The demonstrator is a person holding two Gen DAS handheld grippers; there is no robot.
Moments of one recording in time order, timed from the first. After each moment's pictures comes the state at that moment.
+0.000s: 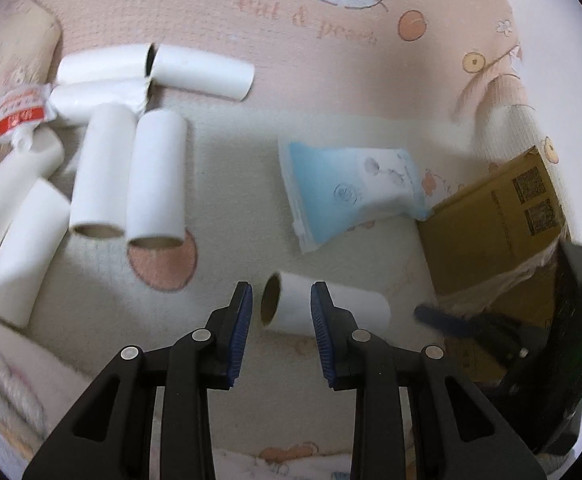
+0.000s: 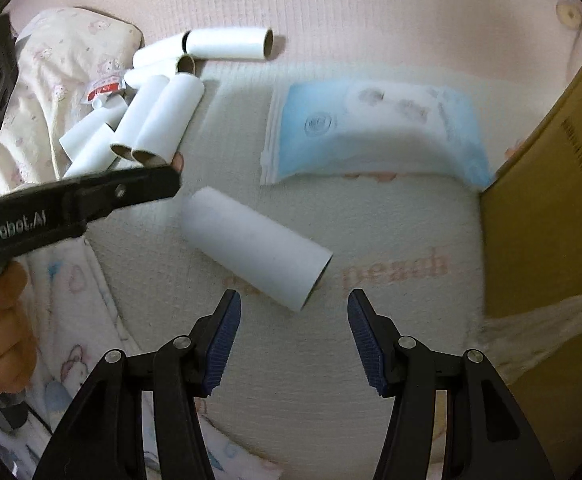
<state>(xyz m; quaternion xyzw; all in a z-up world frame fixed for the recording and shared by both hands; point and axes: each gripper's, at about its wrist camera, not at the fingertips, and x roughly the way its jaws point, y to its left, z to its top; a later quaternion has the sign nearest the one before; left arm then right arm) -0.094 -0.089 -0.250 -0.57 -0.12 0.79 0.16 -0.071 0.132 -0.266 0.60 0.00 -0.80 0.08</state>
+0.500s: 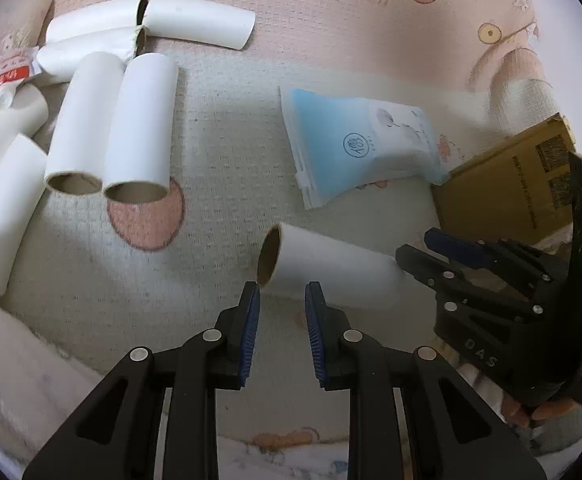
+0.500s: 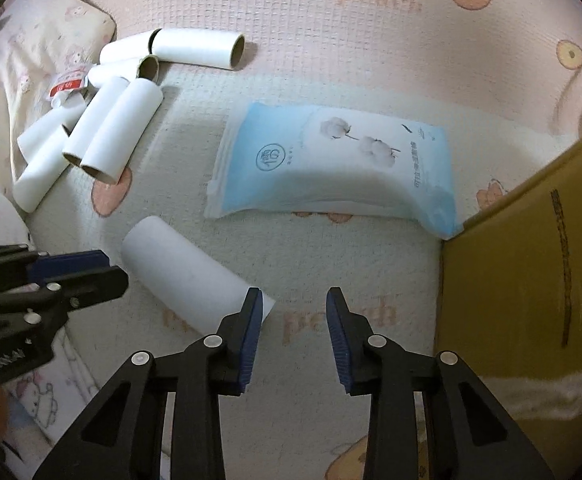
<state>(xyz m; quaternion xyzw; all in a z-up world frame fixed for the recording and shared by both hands) -0.093 -0.075 -0.276 -0.62 -0.11 0.76 0.16 -0.113 0.148 -0.272 0.60 0.07 -0.80 0.05</state>
